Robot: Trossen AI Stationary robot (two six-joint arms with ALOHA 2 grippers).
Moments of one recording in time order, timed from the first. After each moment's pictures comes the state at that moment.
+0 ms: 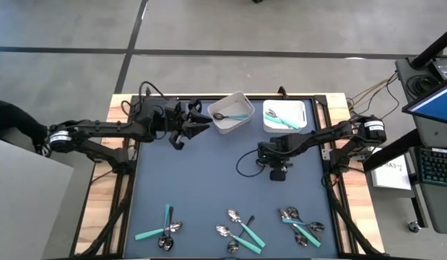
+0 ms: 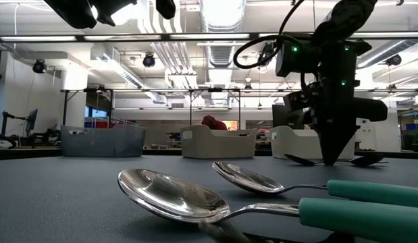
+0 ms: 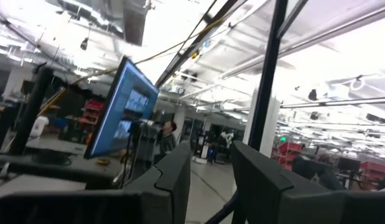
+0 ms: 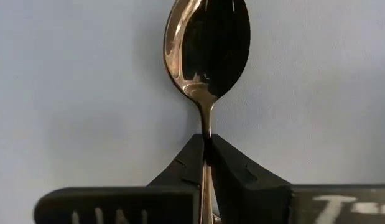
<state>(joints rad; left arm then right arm) 0.24 1.26 0.74 1.03 0.43 -0.46 -0.06 1.58 0.79 -0.62 0.00 0.01</state>
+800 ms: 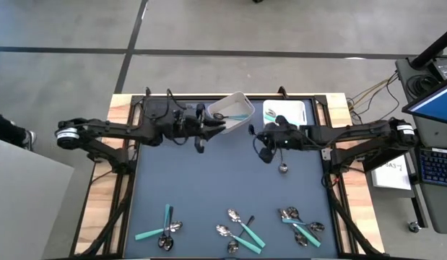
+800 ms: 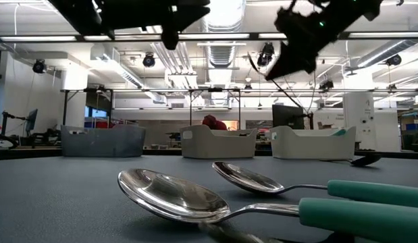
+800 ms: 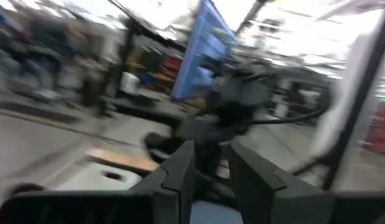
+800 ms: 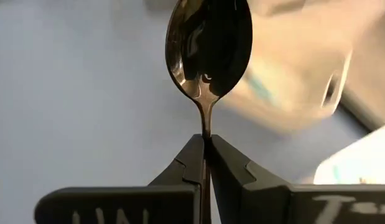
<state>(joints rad) 0.19 1.37 0.74 0.82 0.11 -0.23 -0.06 1.19 0.80 -0.24 0.35 0.22</state>
